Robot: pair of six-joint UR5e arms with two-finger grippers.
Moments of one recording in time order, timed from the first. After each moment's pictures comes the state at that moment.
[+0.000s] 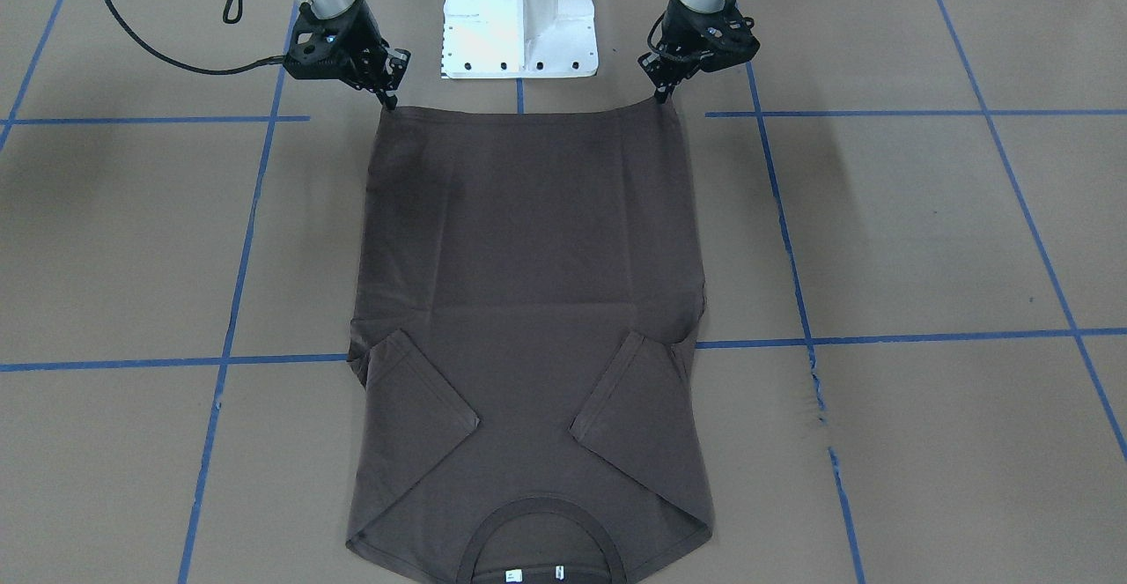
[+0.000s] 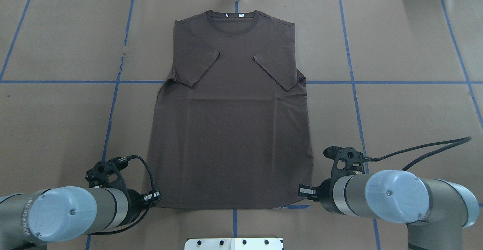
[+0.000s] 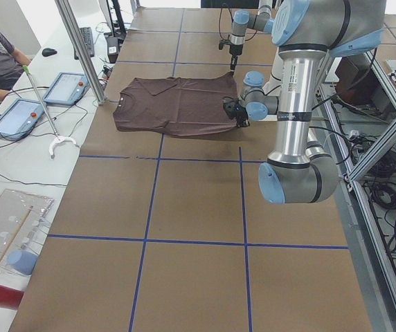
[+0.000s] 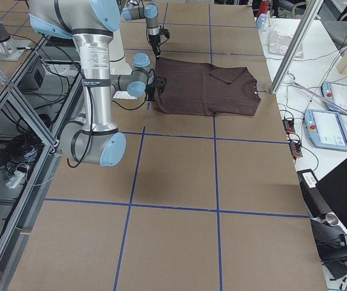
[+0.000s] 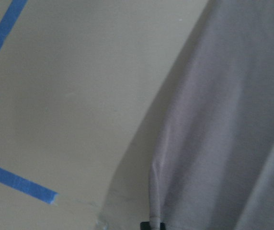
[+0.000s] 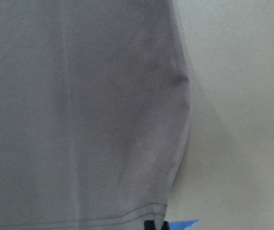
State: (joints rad) left arm -0.16 -1.68 -2.18 -1.79 -1.61 -1.89; right arm 0.21 -1.50 2.16 -1.26 1.68 1.64
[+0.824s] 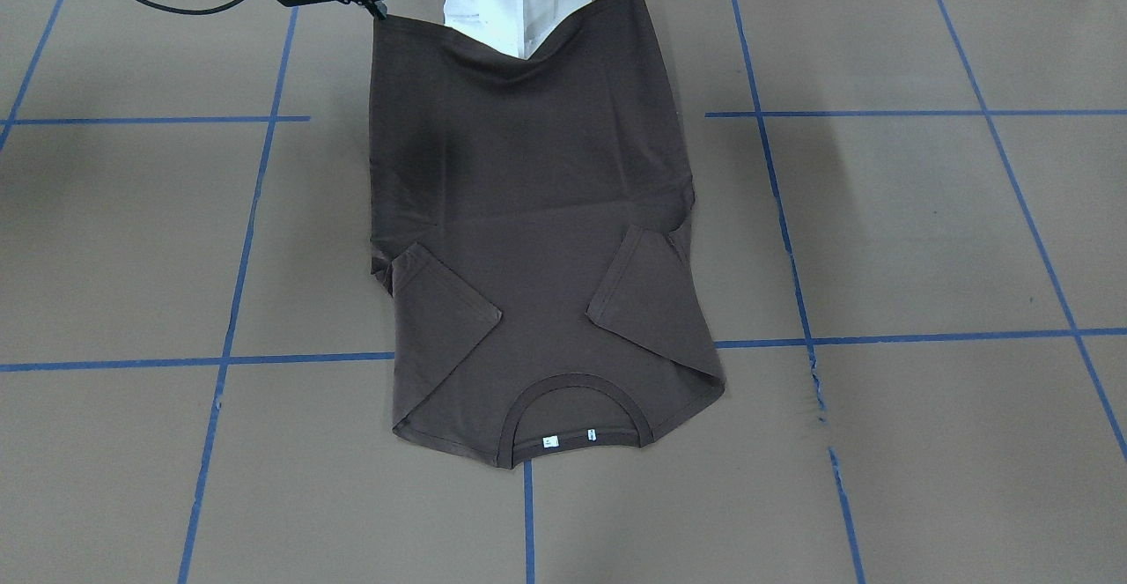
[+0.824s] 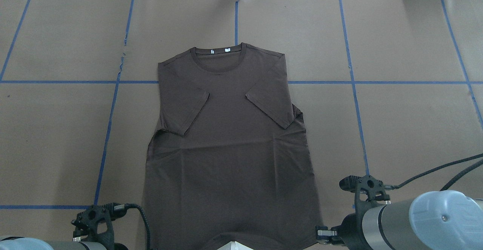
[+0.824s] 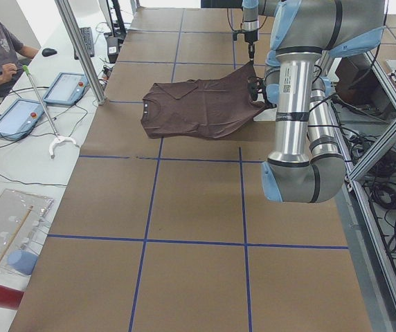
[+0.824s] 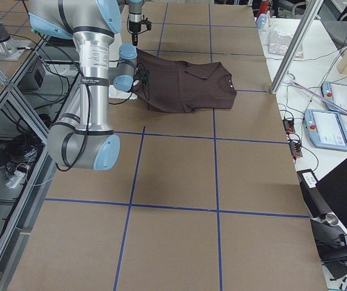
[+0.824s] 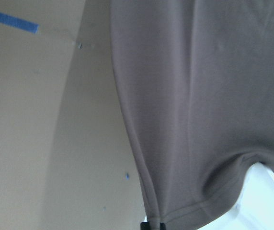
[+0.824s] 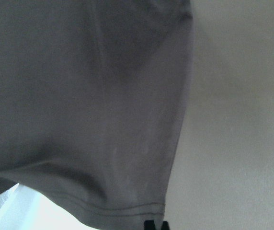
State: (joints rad) left arm -0.01 -1.65 -2.41 -1.67 -1.66 -1.85; right arm 0.16 -1.61 2.34 -1.26 1.82 1.62
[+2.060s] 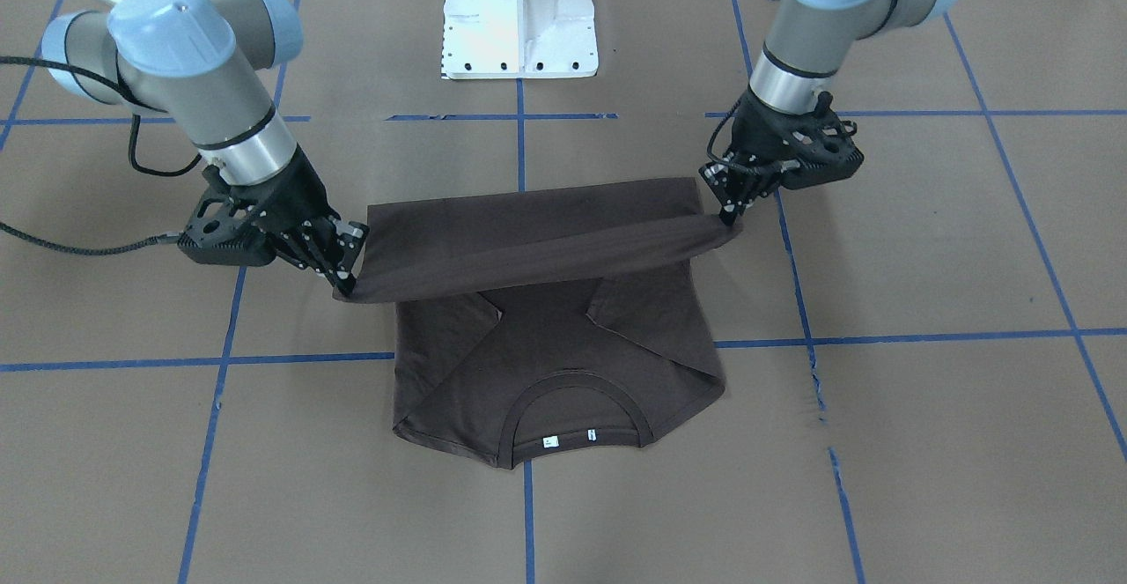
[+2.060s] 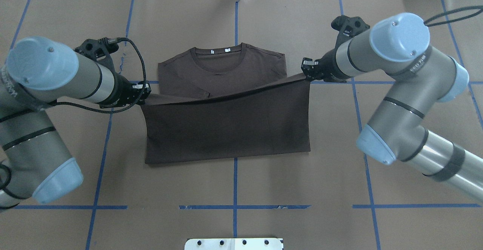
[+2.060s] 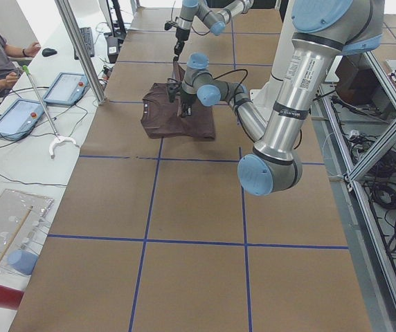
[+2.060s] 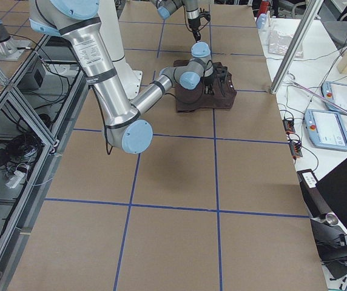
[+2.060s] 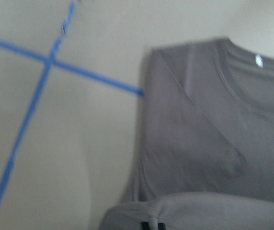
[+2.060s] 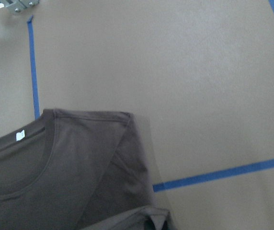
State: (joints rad) left arm -0.74 -1.95 -1.87 -1.75 -1.86 -1.38; right arm 0.80 -1.04 1.67 -1.24 1.92 1.36
